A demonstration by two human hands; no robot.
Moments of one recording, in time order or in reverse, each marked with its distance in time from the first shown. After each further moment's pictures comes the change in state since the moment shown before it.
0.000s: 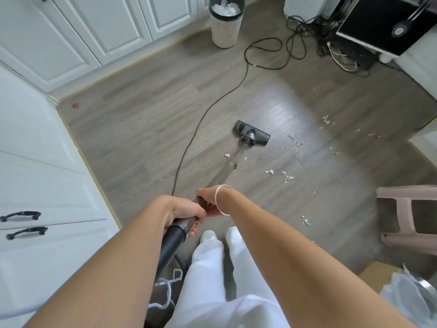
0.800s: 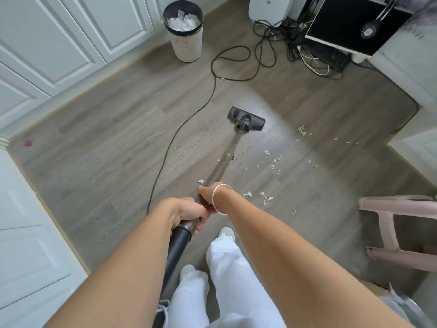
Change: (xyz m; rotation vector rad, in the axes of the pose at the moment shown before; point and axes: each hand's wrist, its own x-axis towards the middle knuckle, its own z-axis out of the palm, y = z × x) left_hand 0.048 0.253 -0.005 0.039 0.079 0.078; right_hand 0.056 -0.099 -0.227 -0.032 0.211 -0.061
